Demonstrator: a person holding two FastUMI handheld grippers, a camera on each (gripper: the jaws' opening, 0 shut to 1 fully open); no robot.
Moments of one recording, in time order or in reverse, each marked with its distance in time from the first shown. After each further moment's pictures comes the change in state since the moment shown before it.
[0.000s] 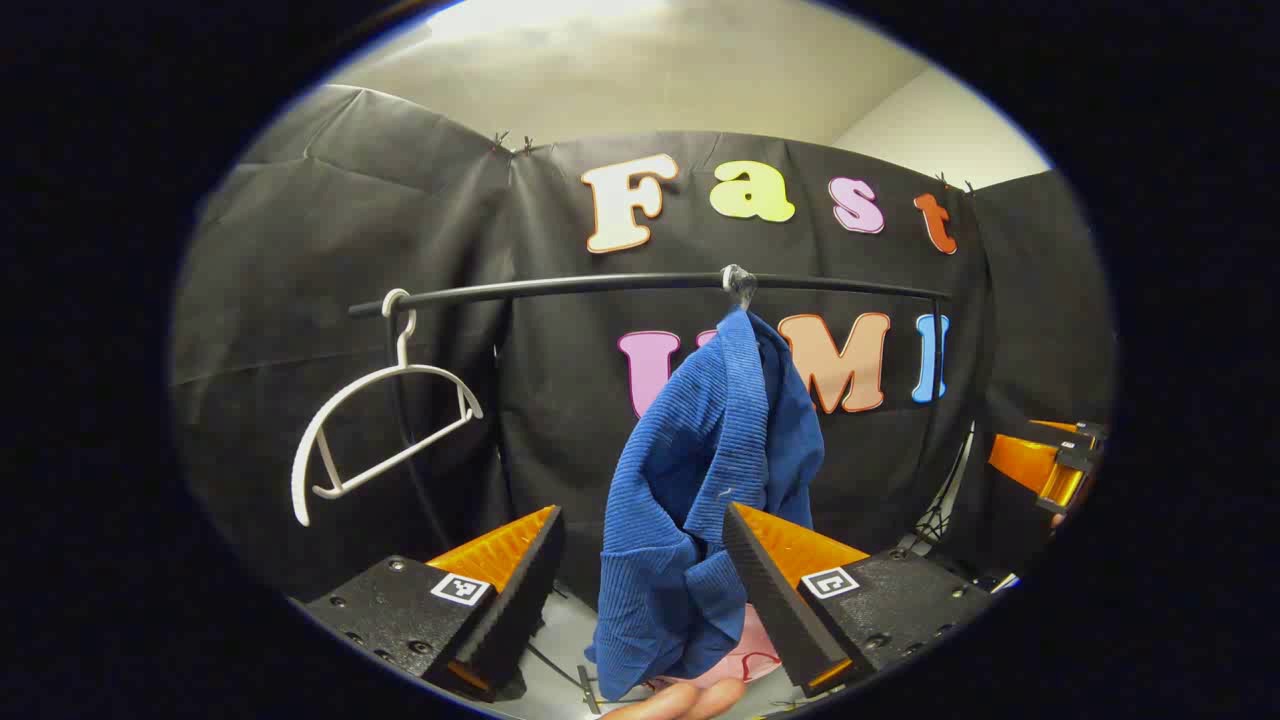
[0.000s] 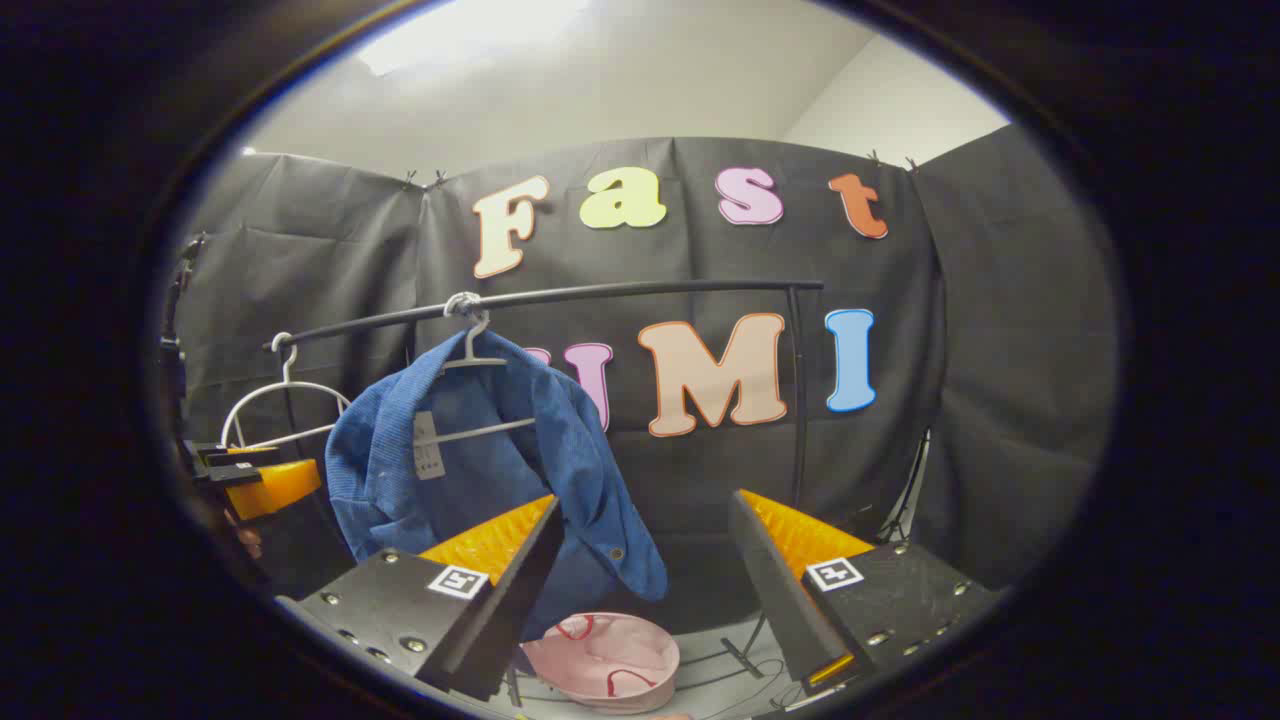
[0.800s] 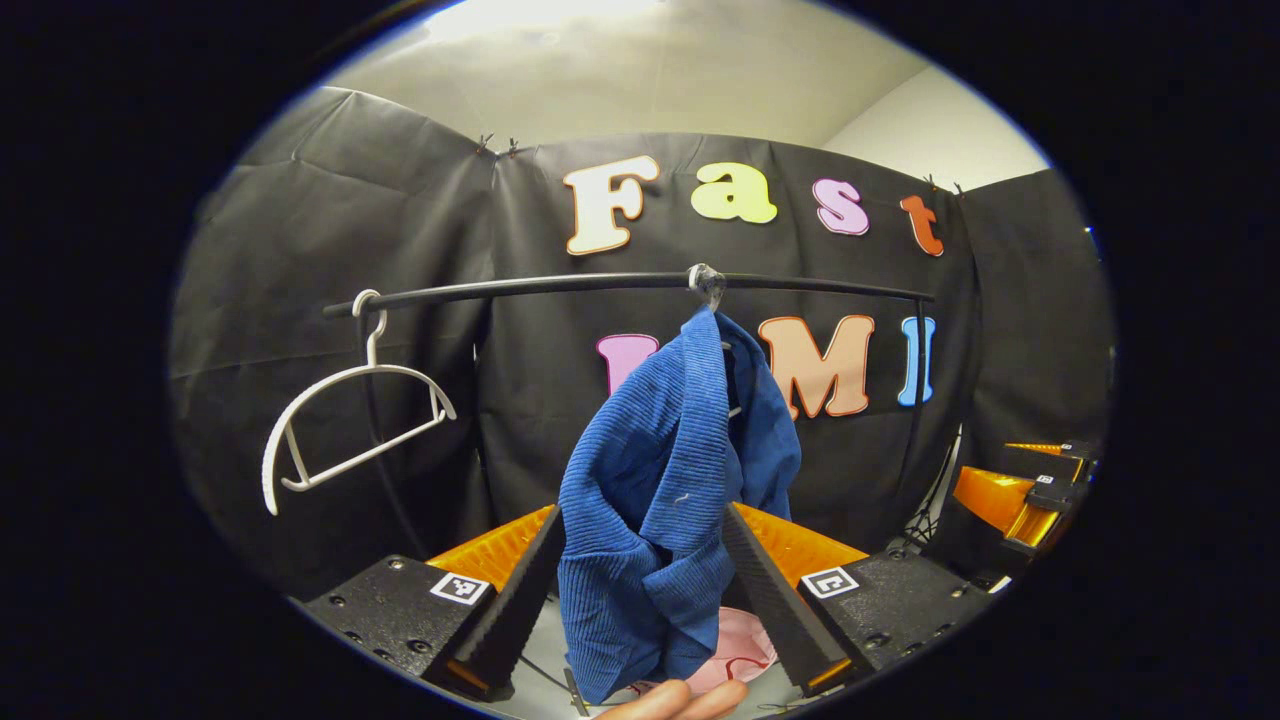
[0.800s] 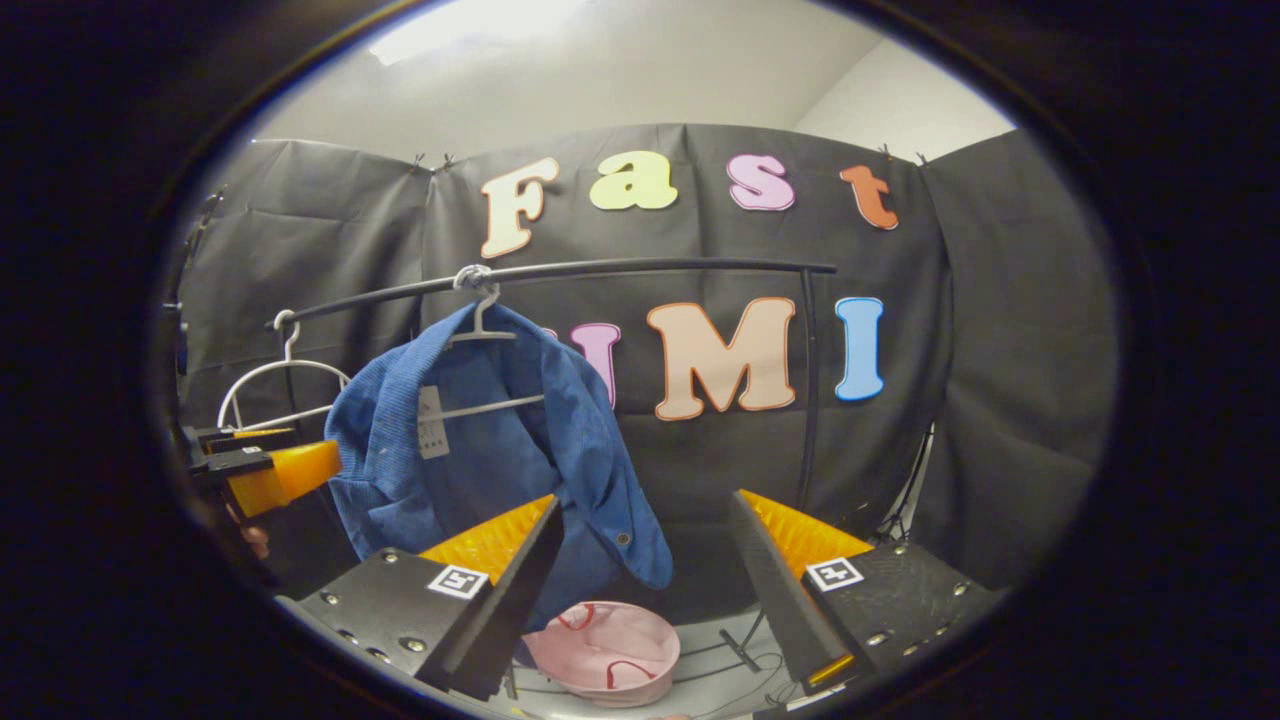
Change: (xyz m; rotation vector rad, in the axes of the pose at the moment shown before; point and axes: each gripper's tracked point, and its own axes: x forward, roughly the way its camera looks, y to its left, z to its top) left arm 0.012 -0.031 0.000 0.008 -0.033 -0.027; right arm 0.001 0.010 -0.021 -0.025 0.043 0.010
